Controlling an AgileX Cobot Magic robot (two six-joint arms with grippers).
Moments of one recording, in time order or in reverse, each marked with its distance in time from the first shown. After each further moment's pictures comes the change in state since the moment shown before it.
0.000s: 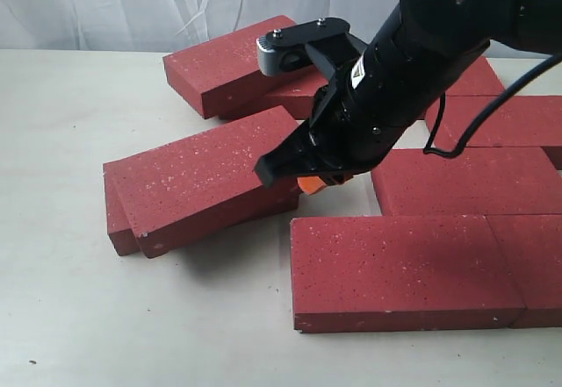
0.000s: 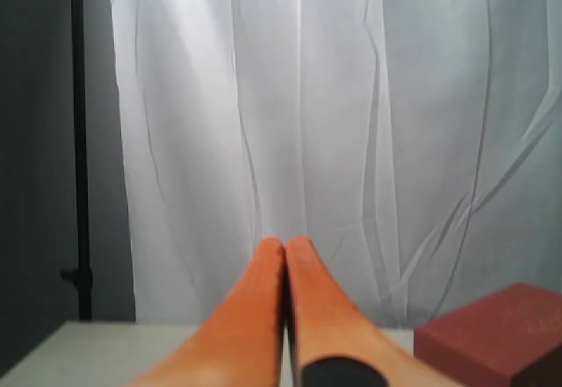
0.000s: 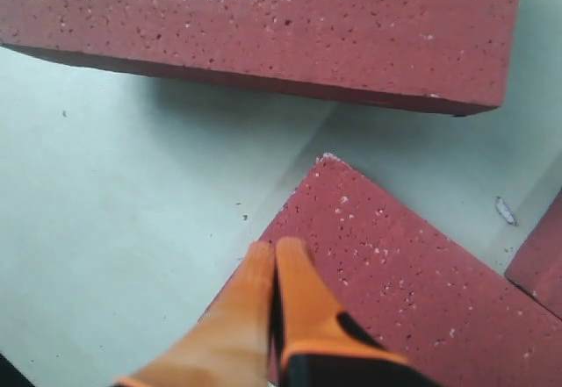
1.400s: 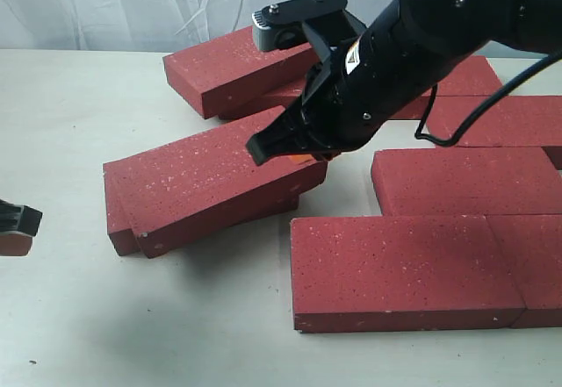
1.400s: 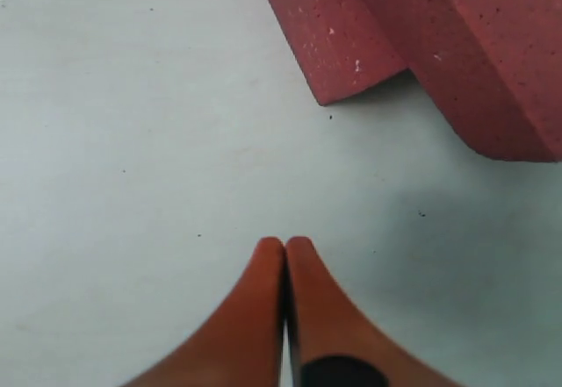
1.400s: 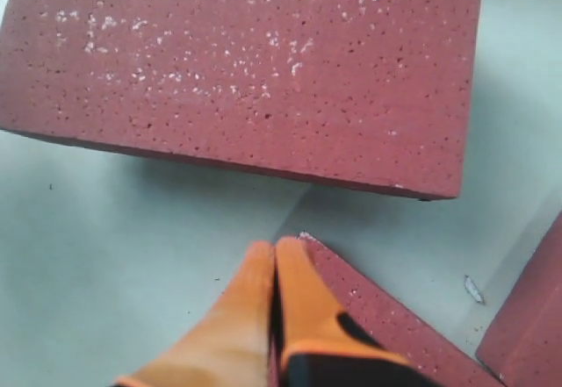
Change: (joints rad) left arm 0.000 1.038 -0.380 -0.380 0.847 0.368; right arm -0.002 0.000 0.000 -0.036 -0.138 -0.004
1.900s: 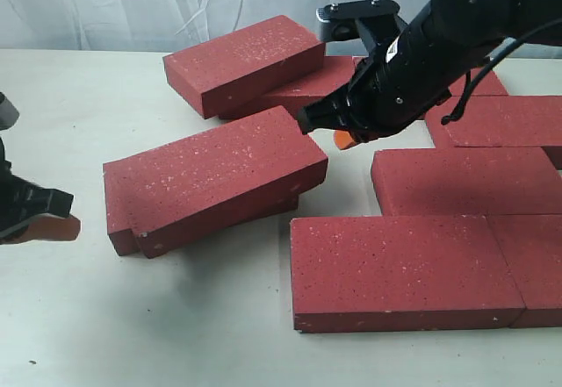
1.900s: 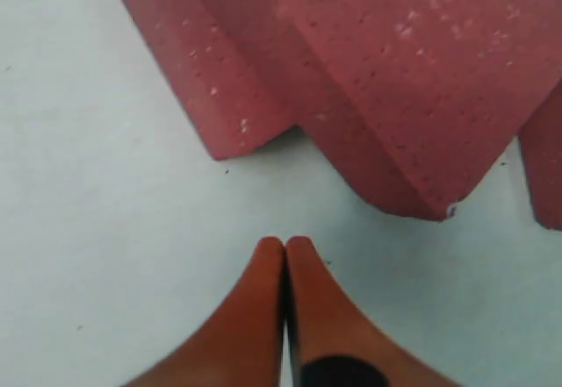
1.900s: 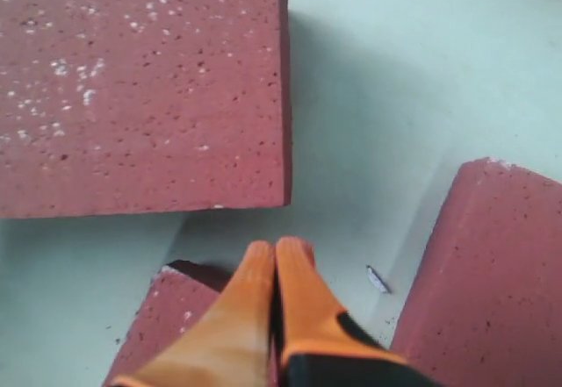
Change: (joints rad) left arm 0.000 0.121 0.000 -0.321 -0.031 0.284; right arm -0.185 0.092 0.000 0.029 -0.035 0.000
